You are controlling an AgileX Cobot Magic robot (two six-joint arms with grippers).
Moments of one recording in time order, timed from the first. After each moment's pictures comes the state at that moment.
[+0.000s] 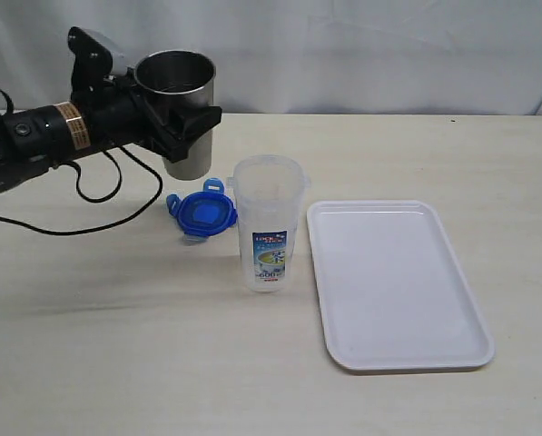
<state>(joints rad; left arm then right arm) -0.19 1.98 -1.04 0.88 -0.90 -0.49 0.05 0.00 0.00 -0.03 0.35 -0.01</state>
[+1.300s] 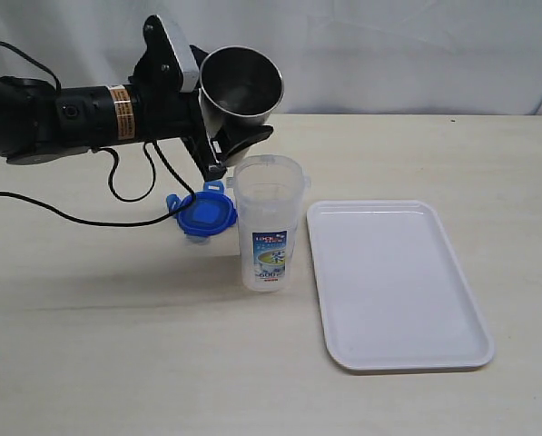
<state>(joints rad) -0.30 1.98 -1.17 1.10 -0.85 -0.30 0.05 0.00 0.00 -0.03 0.35 -0.01</state>
